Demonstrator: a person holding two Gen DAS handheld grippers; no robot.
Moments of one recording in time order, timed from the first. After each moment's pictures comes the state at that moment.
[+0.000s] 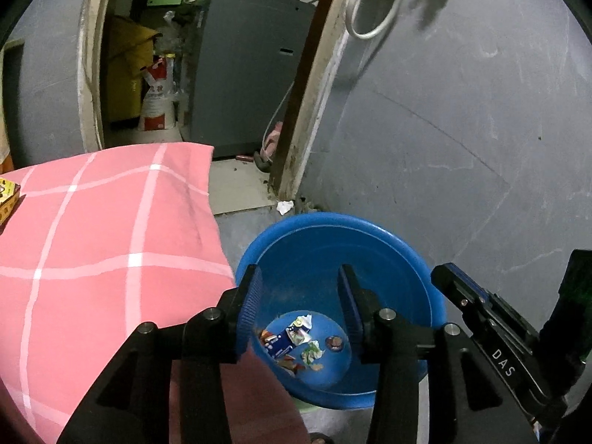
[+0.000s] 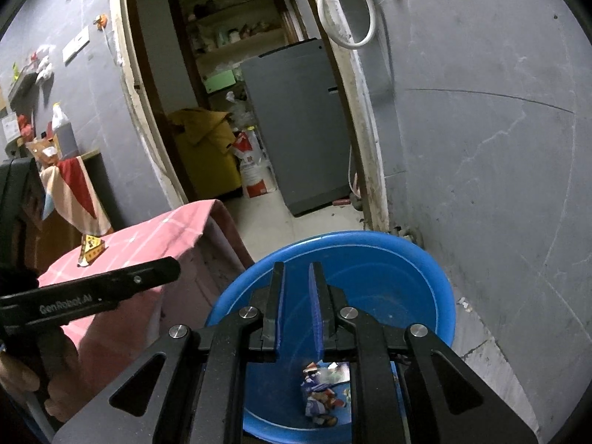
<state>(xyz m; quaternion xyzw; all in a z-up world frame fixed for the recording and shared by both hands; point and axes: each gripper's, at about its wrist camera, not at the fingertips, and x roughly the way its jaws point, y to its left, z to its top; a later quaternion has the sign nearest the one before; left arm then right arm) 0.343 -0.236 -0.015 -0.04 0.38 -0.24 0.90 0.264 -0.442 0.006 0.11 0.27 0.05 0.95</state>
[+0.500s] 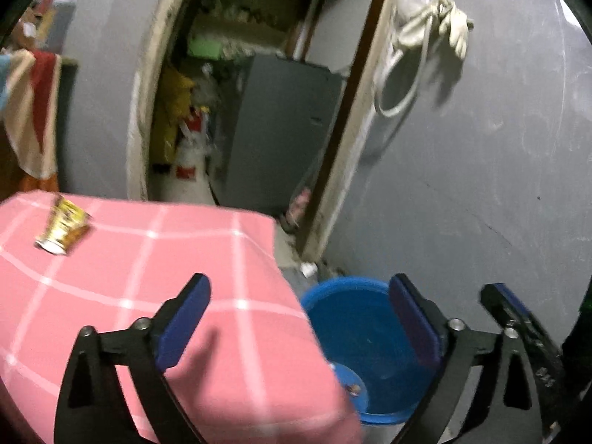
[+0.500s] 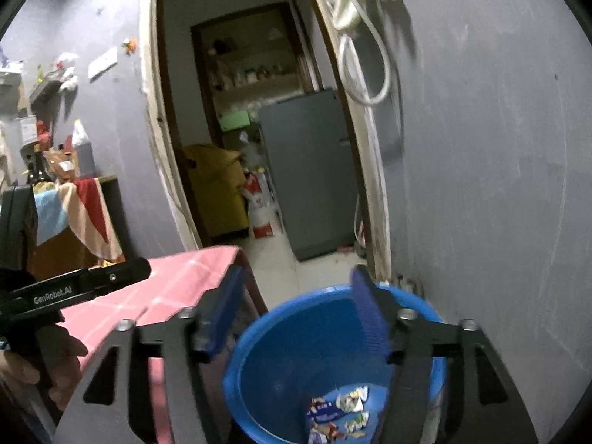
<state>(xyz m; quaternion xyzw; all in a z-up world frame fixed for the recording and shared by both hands) 0.308 -0.153 0.033 -0.08 0.25 -0.18 0.95 0.238 -0.414 0.050 0.08 0.17 0.05 0.98</state>
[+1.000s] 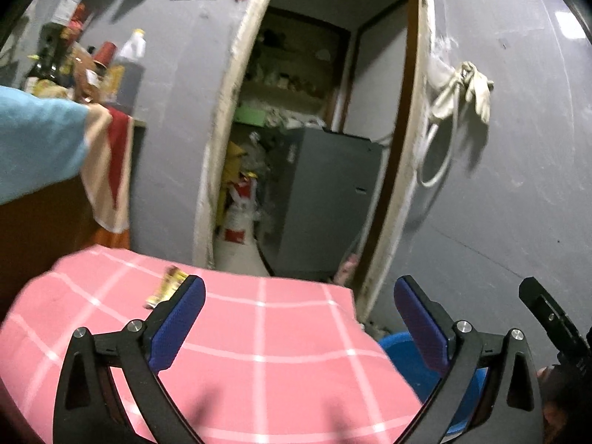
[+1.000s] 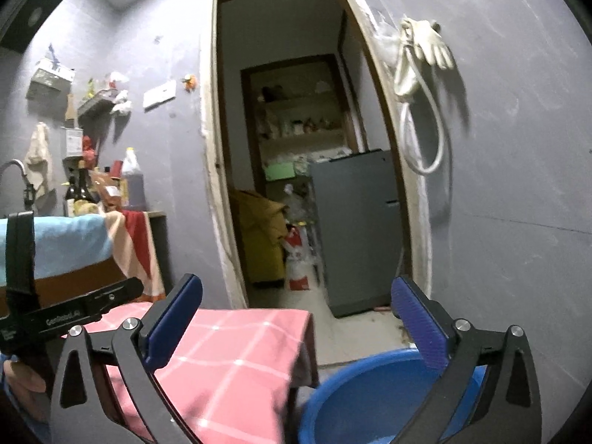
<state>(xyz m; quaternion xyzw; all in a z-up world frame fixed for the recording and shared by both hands) 0.269 -0.051 0.073 -0.08 0.14 -0.10 0.98 0.233 -0.334 0.093 0.06 0.06 0.12 0.99</state>
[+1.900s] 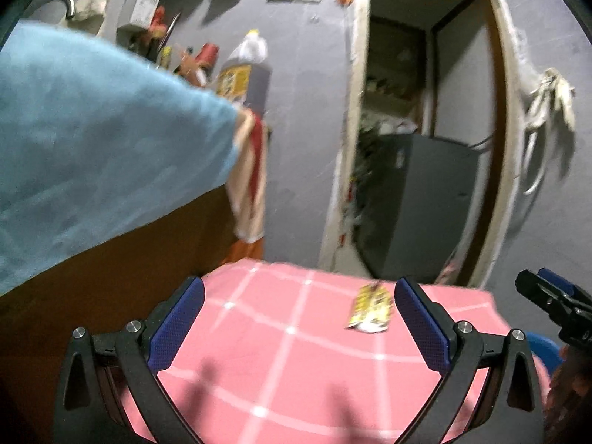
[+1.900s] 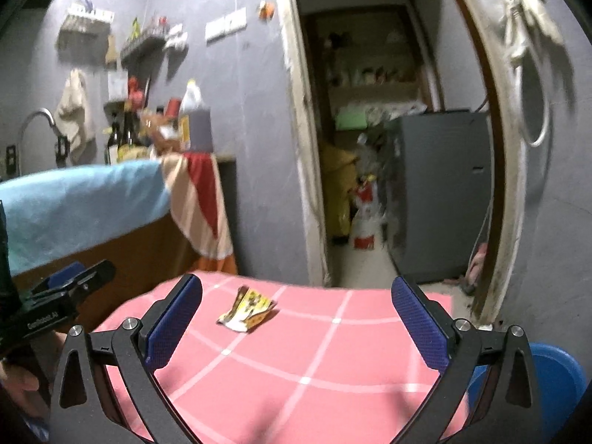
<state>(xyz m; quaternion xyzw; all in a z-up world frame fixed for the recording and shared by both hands) 0.273 0.107 0.045 -0.06 0.16 0.07 0.98 0.317 -0.163 0.079 0.01 0.19 0.23 0.96</state>
